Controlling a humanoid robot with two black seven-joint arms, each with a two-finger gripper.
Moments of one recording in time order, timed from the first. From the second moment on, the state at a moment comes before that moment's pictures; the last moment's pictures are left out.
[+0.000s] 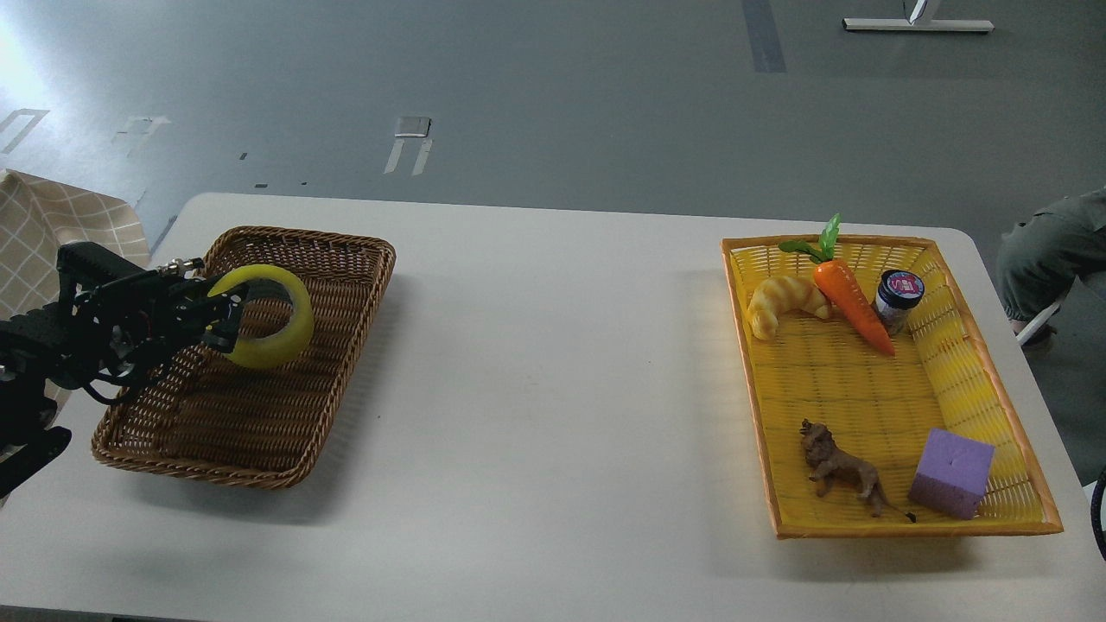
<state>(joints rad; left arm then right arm) -0.41 0.88 -0.72 -1.16 2.18 -0.04 -0.15 0.02 -0.35 1.86 1.46 -0.76 0.49 0.27</state>
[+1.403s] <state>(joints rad) -0.41 0.87 -0.65 -1.04 2.18 0.08 -0.23 0.00 -0.35 1.87 1.47 -0.76 0.49 0.26</state>
